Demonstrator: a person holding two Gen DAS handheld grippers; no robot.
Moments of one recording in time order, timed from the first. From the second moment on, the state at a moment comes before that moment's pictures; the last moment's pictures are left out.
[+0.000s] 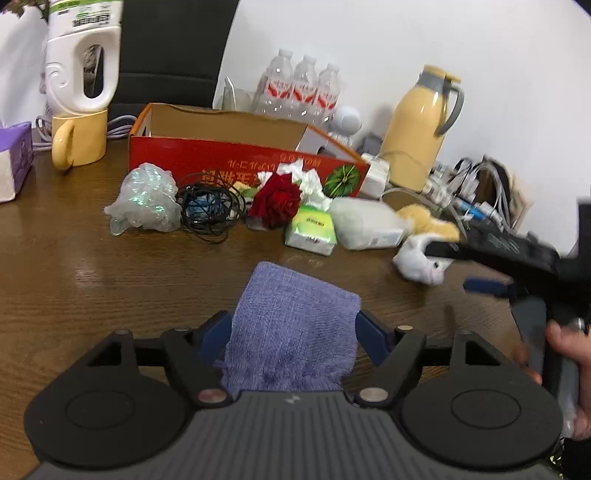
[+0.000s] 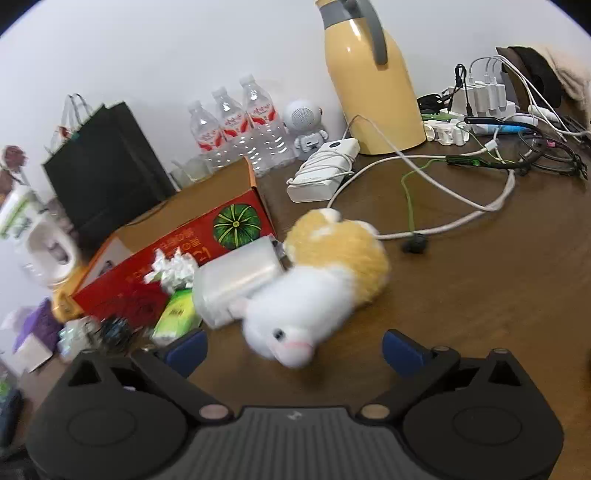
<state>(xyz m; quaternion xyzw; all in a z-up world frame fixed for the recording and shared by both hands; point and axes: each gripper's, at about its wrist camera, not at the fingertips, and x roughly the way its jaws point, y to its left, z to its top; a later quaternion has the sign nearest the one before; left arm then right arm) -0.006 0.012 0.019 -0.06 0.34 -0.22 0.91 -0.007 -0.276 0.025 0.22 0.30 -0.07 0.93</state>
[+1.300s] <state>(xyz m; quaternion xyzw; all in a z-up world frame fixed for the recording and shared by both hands) -0.045 0.003 0.016 -0.06 0.36 -0.18 0.91 -0.078 -0.265 0.010 0.04 0.32 0.04 0.94</state>
